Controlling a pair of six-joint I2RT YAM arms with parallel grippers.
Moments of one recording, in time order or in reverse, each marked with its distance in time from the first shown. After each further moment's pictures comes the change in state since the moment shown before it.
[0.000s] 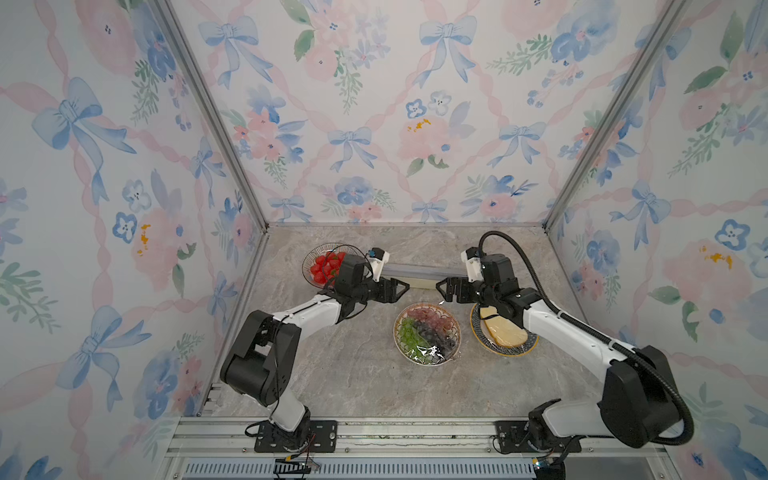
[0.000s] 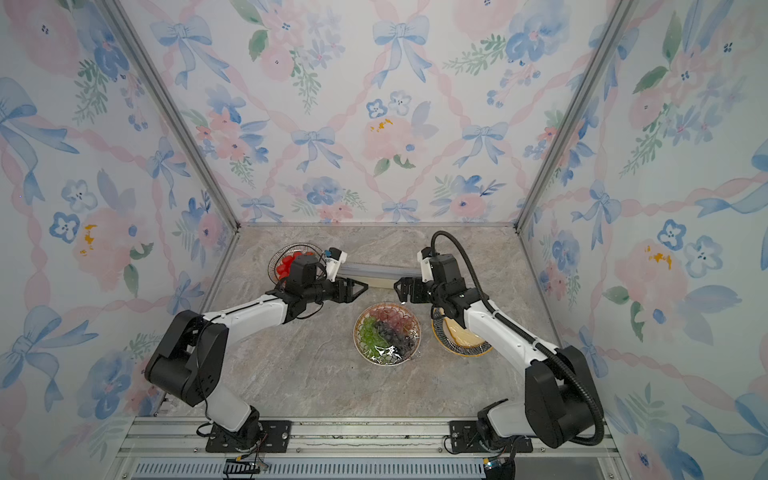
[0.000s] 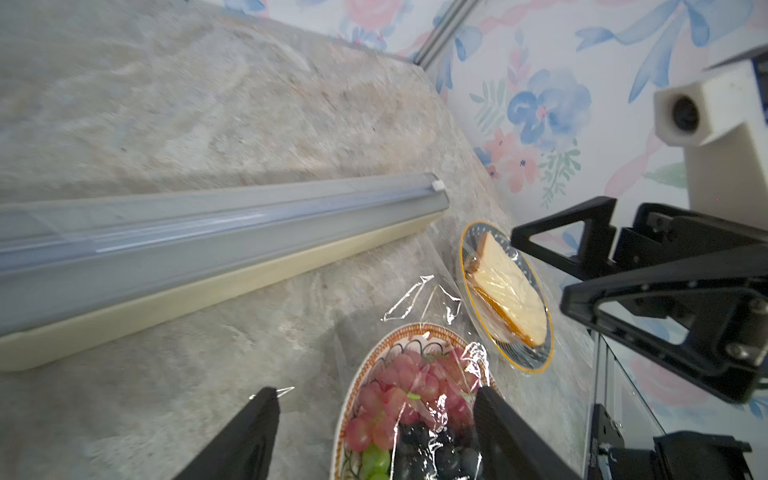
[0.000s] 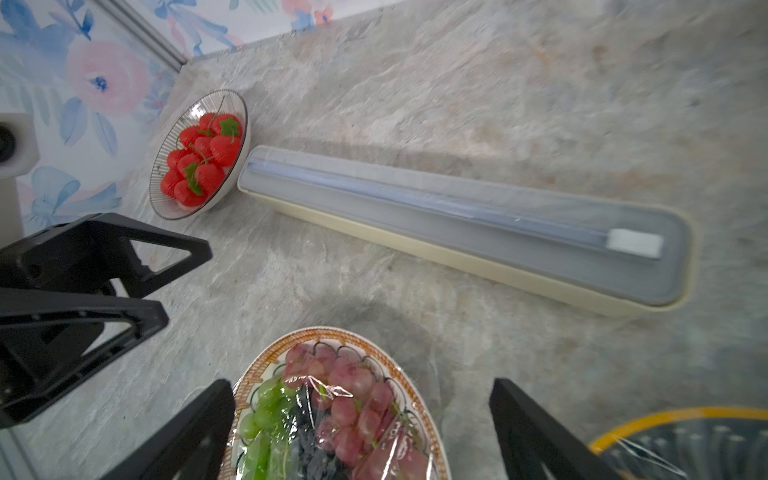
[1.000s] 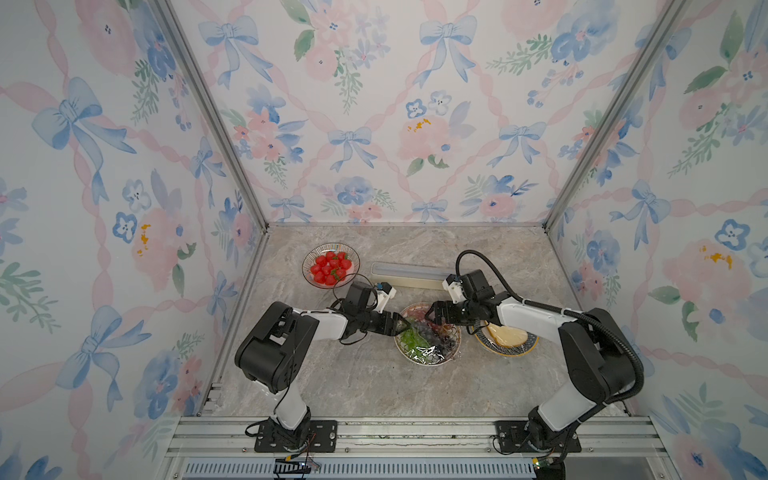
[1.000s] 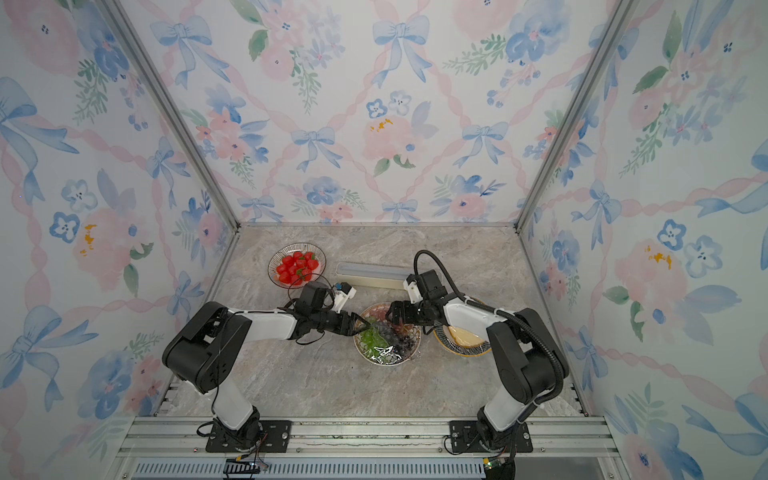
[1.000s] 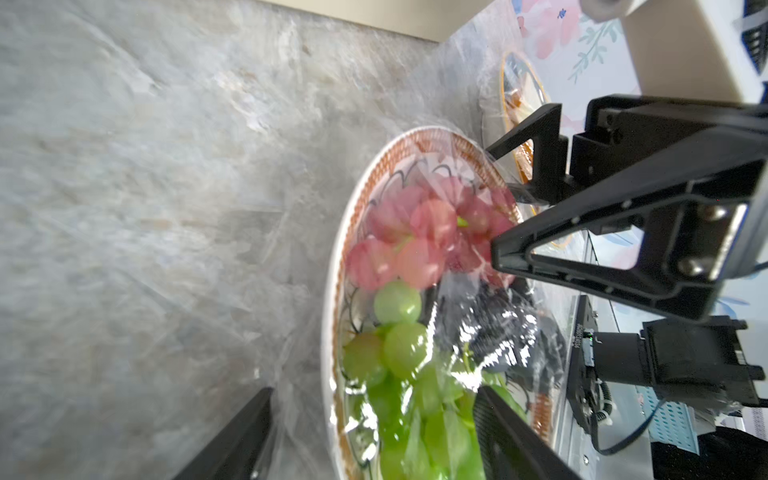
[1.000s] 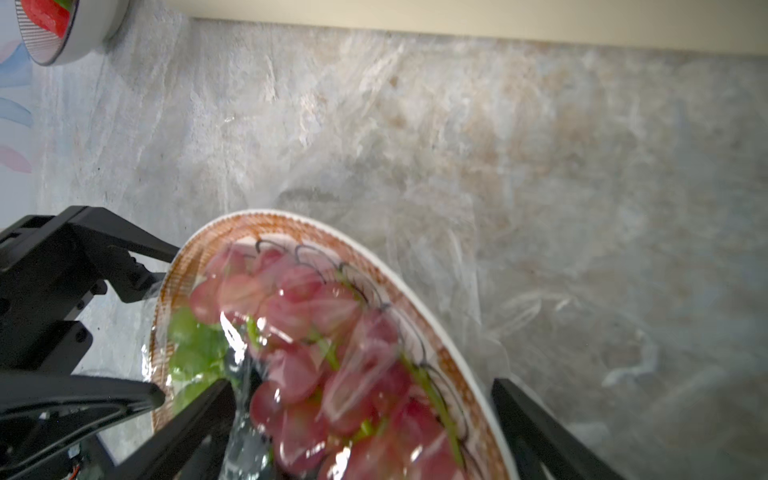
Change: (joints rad) left arm -0.035 0.061 -0.194 0.000 0.119 -0.011; right arm 0.022 0.184 -0.049 -0.081 -0.130 0.019
